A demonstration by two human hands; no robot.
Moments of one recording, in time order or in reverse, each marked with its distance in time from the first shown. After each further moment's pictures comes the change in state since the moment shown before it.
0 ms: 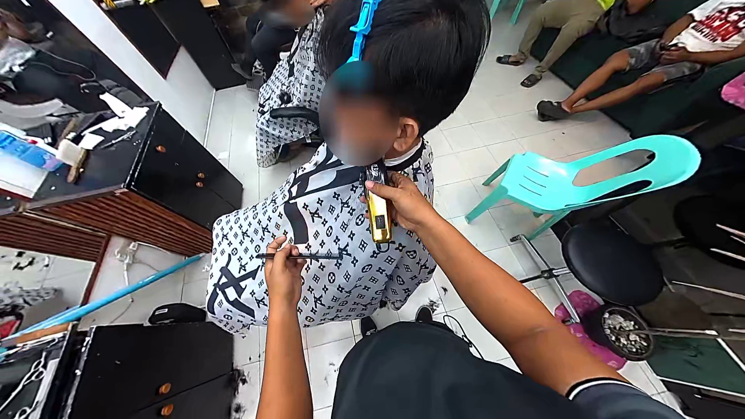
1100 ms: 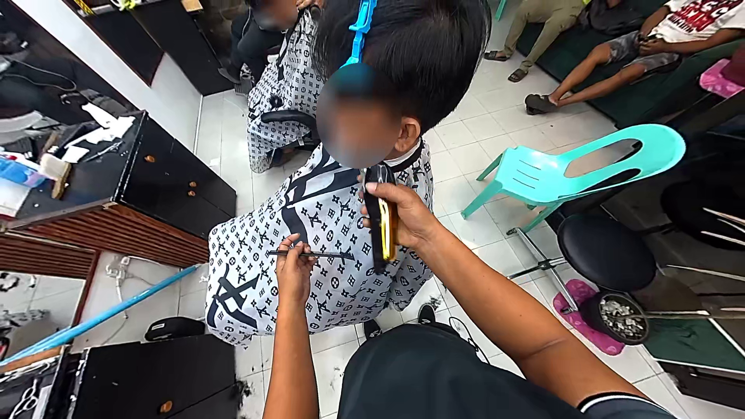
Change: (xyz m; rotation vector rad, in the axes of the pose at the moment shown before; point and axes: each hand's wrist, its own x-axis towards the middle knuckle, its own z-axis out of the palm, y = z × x) left_hand 0.020 -0.008 0.007 0.022 -0.119 -0.071; right_hand -0.037 -0.017 0.035 0.351 -0.080 0.078
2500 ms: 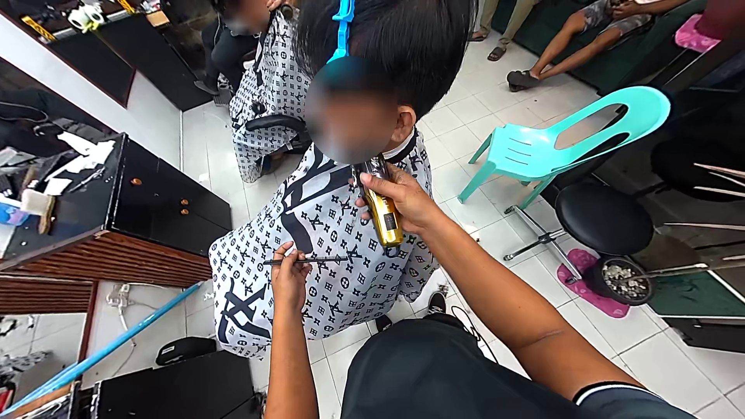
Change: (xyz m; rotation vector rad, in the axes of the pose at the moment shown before) left_hand 0.017 0.008 -0.032 0.046 -0.052 -0.062; right_hand 0.012 0.006 0.002 -0.203 0.032 -0.182
